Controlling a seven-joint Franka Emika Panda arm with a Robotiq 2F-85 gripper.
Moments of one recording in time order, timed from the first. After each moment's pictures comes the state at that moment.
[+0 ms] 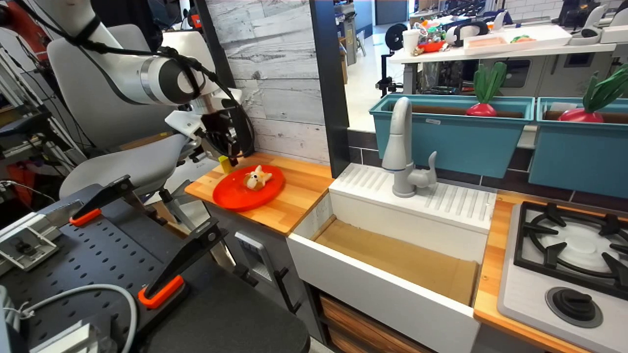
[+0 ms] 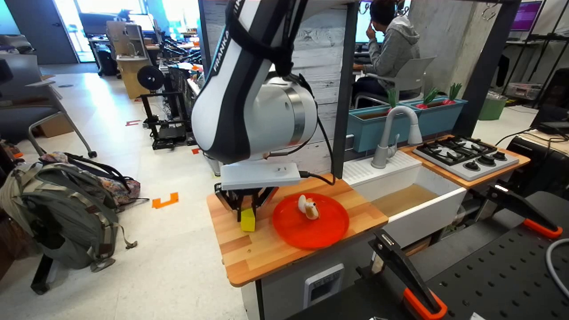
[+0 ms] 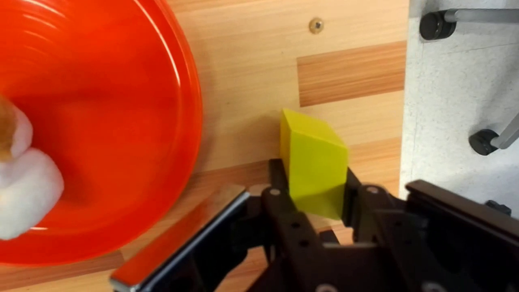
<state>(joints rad) 0.33 1.07 0.06 -1.59 0.05 2.75 0.38</state>
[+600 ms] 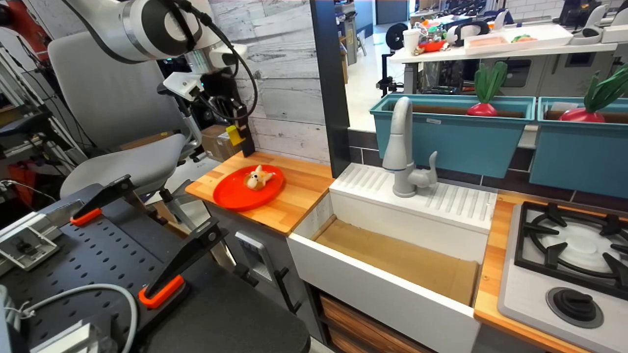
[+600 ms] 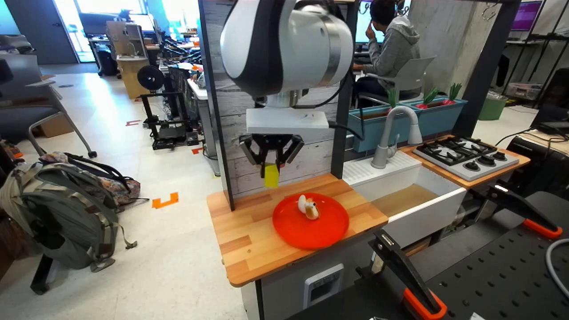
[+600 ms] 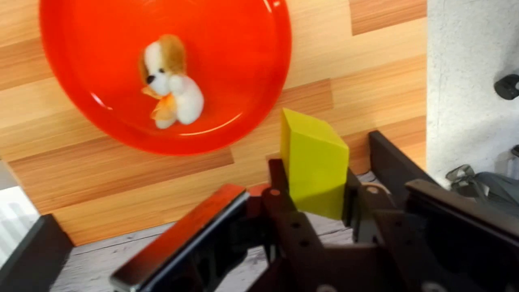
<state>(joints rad) 0.30 0.81 0.00 -1.81 0.05 2.75 0.41</state>
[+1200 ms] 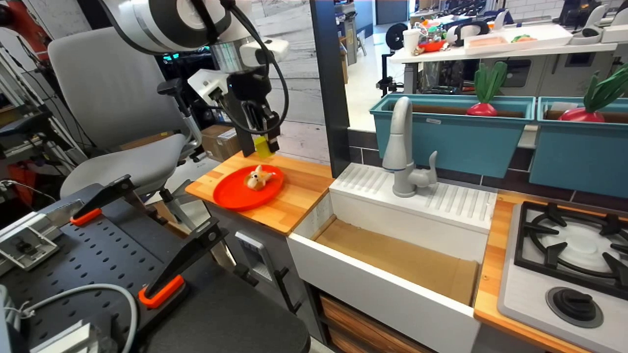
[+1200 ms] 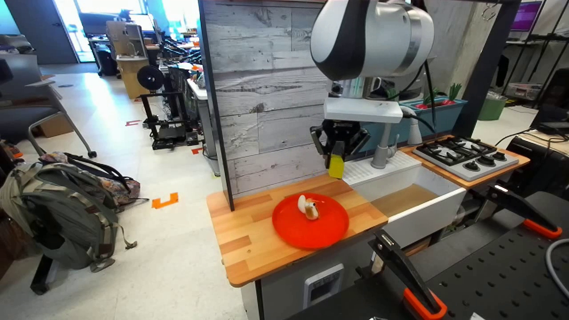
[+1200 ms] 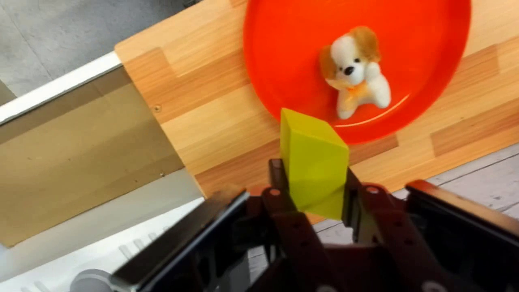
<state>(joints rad) 0.10 0.70 -0.02 -1.99 0.08 2.76 0.35</state>
